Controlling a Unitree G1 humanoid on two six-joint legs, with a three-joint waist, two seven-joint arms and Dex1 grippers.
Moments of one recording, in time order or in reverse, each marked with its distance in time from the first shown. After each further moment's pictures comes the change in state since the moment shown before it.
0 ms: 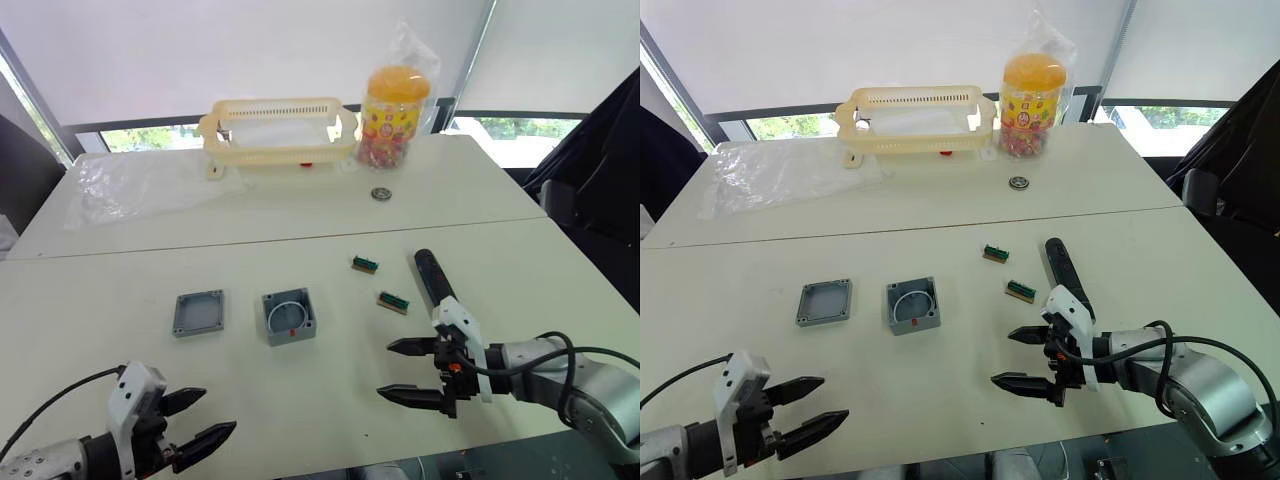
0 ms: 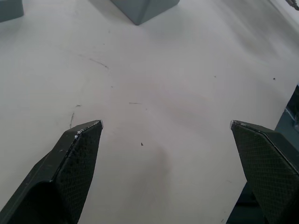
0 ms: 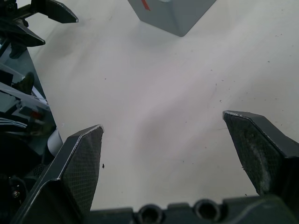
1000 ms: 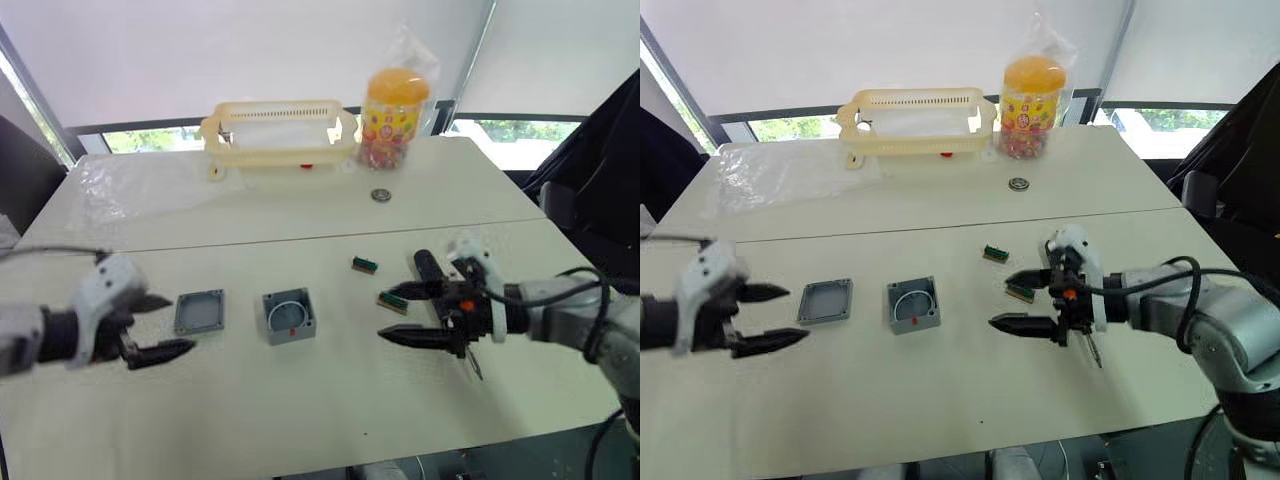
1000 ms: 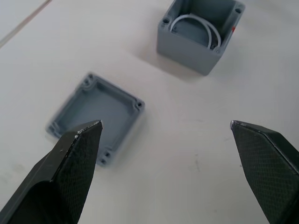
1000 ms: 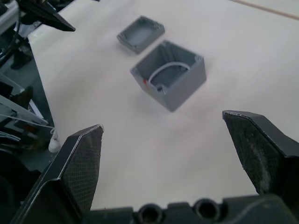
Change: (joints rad) left arm -0.705 0.691 -0.048 0.229 -0.061 0.225 -0.195; right arm -0.423 -0.037 -0.110 0.024 0.260 0.301 -0.037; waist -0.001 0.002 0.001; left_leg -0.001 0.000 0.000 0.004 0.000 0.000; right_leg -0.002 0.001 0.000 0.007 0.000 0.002
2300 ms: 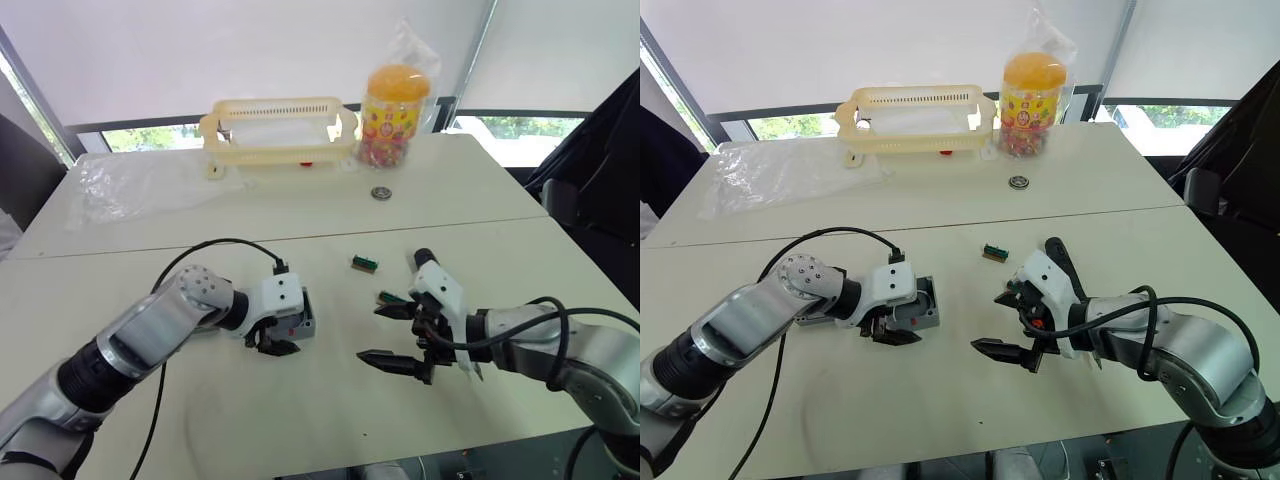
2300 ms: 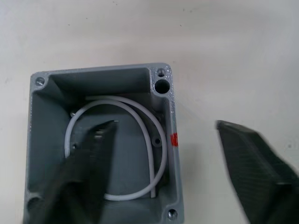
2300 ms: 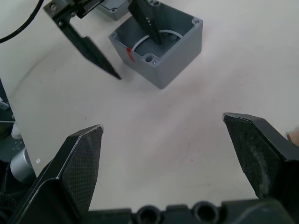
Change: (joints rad) left arm -0.599 -0.545 -0.884 0.058 0.595 0.006 -0.026; right arm 0.159 0.073 0.112 -0.193 -0.131 0.002 -0.265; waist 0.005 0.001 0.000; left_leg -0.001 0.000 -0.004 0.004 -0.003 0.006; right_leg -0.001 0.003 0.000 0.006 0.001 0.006
